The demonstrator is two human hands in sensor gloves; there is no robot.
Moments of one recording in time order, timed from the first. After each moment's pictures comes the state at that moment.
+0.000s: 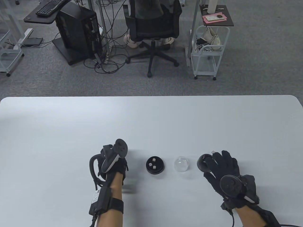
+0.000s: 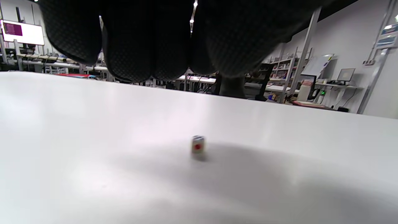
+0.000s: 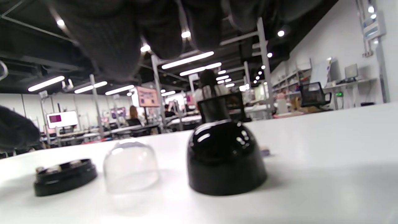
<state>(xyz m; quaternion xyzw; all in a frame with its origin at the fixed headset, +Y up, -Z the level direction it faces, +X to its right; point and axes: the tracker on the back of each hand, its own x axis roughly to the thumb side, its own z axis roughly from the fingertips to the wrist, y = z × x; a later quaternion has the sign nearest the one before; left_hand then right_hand) -0.189 -0.721 -0.380 -0.06 0.11 0.06 0.99 0.244 -0.707 -0.277 0.16 -0.09 0.98 0.13</state>
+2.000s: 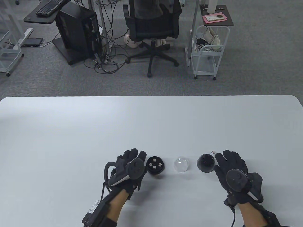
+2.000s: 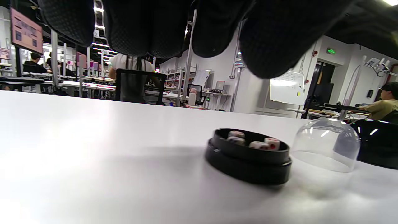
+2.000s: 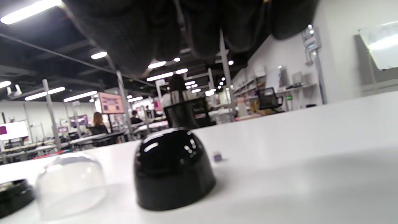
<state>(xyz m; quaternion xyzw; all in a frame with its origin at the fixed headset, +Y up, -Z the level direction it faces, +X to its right) -0.139 -0.714 -0.319 -0.01 -0.15 0.07 0.99 0.267 -0.710 -0.291 0.06 -0.10 0.98 0.13</state>
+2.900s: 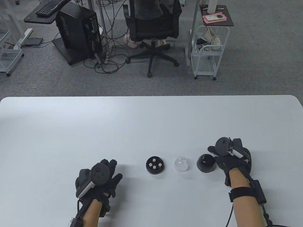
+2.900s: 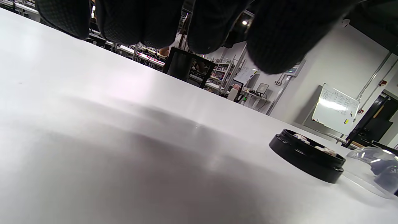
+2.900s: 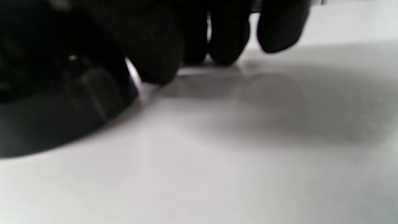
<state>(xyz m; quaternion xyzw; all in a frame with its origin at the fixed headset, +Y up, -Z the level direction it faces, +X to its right) -0.227 -0.740 -0.300 -0.07 -0.06 0.19 0.98 0.280 -0.762 -0.414 0.04 0.17 0.98 0.07</state>
